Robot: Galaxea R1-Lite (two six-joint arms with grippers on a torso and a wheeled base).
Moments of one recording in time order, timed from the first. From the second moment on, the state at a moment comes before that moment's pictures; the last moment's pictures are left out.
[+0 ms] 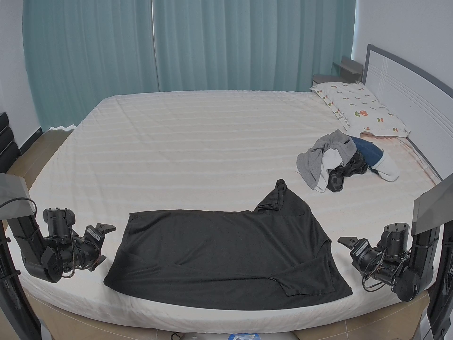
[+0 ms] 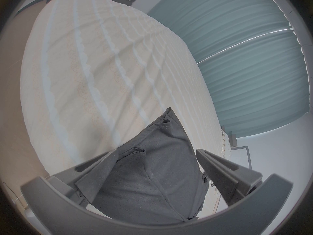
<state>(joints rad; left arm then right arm) 0.12 2.09 -0.34 -1.09 -0.22 -1.04 0.18 2.23 -0.11 -1.55 -0.03 1.03</state>
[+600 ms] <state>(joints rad) 0.12 2.10 -0.35 -1.09 -0.21 -1.05 0.19 2.24 -0.11 -1.55 -0.03 1.03</state>
